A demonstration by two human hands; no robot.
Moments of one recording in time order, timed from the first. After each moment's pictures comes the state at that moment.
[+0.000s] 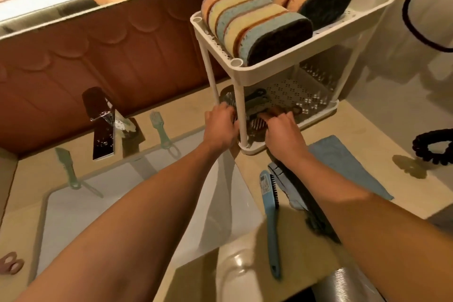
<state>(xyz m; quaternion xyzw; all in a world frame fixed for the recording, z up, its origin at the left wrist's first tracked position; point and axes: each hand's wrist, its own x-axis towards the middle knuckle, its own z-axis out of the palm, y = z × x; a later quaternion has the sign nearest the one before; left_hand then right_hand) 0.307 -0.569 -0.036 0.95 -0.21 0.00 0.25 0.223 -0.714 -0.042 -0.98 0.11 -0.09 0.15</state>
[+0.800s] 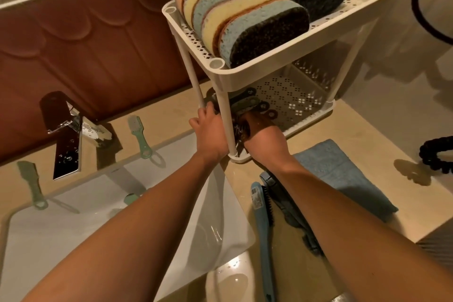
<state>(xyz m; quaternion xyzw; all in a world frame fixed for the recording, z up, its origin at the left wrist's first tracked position) 0.313 -0.591 -0.063 0.96 -0.15 0.02 0.25 0.250 -0.712 -0.069 -0.95 0.10 -0.10 0.28</state>
